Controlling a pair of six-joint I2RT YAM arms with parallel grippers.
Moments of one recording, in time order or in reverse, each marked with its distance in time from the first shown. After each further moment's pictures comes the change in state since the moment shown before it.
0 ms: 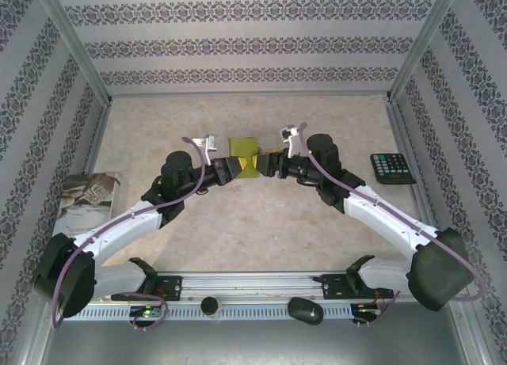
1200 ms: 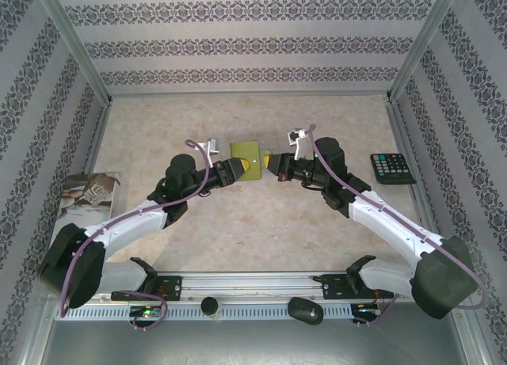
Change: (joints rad) left arm 0.004 0.090 -0.047 0.097 0.003 -0.084; right arm -0.014 -0.064 -0.053 -0.027 0.000 0.083
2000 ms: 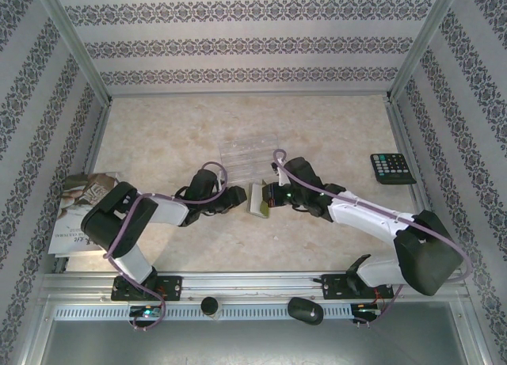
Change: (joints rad) left arm -0.006 0.393 -0.067 -0.034 -0.026 -0.061; right arm 0.140 0.174 -0.061 -0.177 0.189 -0.047
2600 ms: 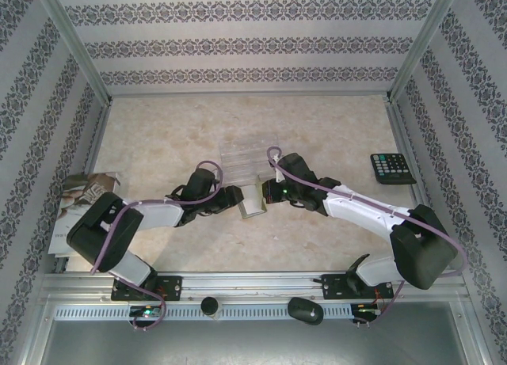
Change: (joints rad) left arm -0.003 -0.144 0.004 -0.222 -0.105 0.082; right arm -0.002 0.044 0.072 -0.105 0.130 -0.032
